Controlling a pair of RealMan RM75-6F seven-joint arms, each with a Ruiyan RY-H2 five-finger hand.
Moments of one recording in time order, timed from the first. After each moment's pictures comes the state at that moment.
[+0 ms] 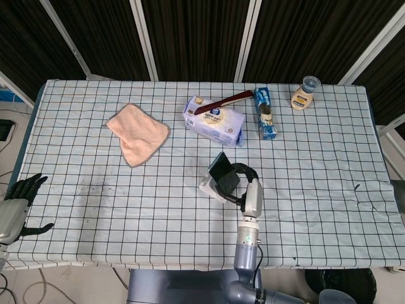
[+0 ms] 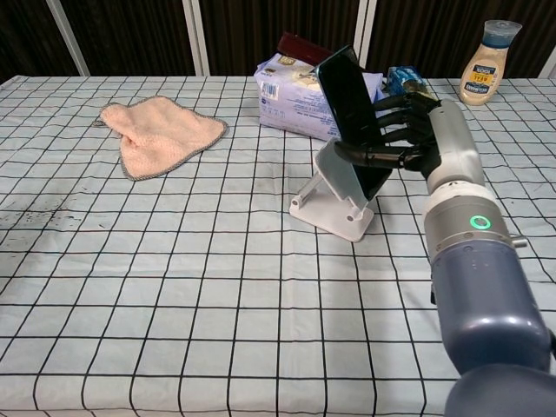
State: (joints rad) left arm -0.16 -1.02 0.00 -1.69 1.45 1.30 -0.07; right arm 0.46 -2.21 0.44 -1.31 -1.16 1.49 0.09
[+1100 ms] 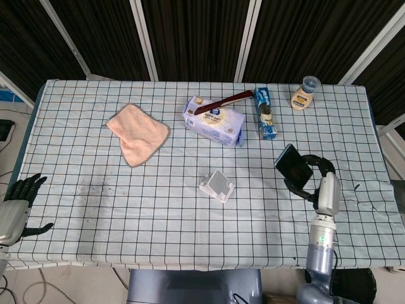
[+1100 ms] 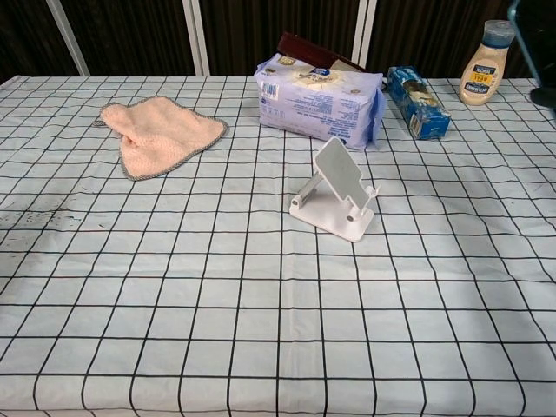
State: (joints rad) left arm -0.15 -1.06 -0.01 -1.68 1.45 1.34 -0.01; right arm 0.22 -1.60 0.42 -1.67 -1.22 1.46 0.06
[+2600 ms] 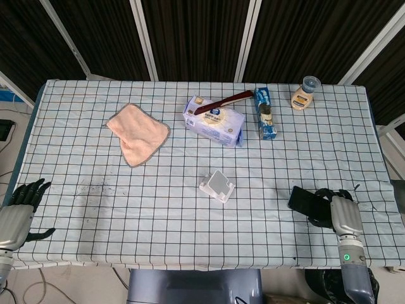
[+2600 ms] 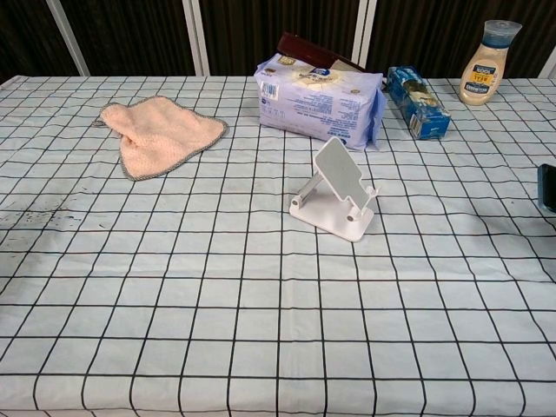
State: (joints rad) left arm -0.13 -1.07 0.01 -1.70 1.45 1.34 0.07; right arm 0.19 -1.35 0.20 -1.63 -1.12 1.23 -0.19
